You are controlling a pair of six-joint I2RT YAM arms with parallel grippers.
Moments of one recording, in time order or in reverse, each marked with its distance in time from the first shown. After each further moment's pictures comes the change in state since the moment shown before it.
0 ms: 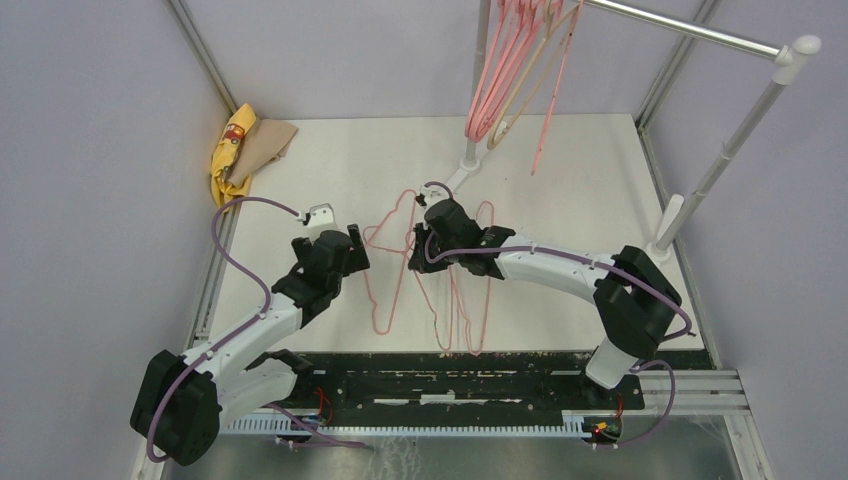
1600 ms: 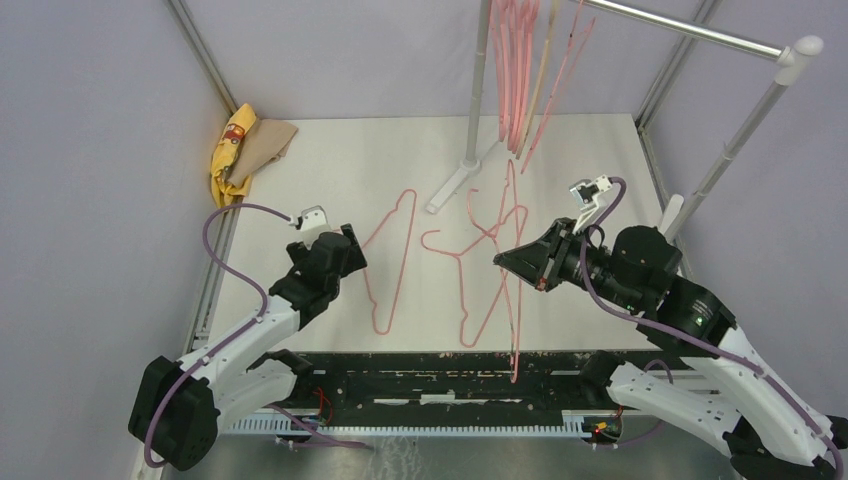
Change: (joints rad) left arm 0.000 -0.028 -0.001 -0.052 -0.041 -0.092; right arm -0.064 -0.937 0.000 -0.373 -0.030 0.120
